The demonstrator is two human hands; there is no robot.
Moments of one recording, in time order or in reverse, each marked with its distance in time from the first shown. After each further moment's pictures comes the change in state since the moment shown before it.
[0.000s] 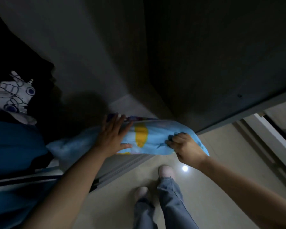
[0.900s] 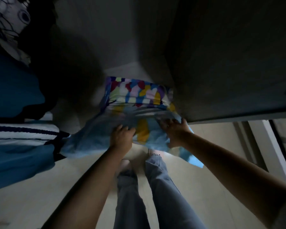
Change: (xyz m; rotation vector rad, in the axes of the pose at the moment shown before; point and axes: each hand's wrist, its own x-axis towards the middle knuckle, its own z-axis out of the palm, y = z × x) left_hand -0.029 0.064 0.097 -0.345 -0.003 -0.319; right_hand 0.050 -0.020 0.070 -0.300 -0.909 0.183
